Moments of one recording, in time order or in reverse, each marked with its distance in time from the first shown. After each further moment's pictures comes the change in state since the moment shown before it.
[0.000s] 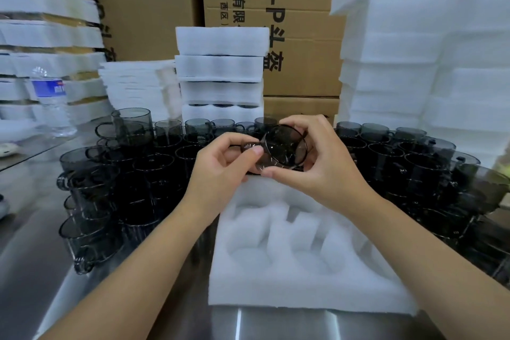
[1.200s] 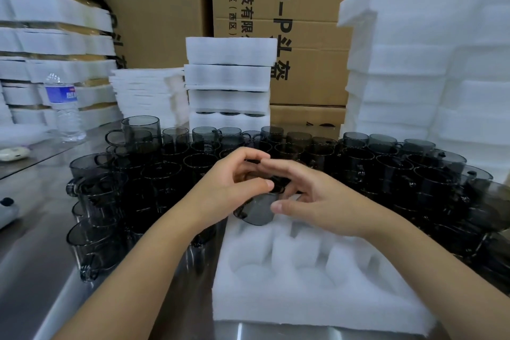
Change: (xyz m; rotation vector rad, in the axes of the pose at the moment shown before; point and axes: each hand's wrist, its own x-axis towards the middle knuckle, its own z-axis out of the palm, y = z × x) left_hand 0.001 0.010 -0.018 0.209 -0.322 -0.178; right_hand -0.005 0.002 -0.003 0.191 -0.580 0.262
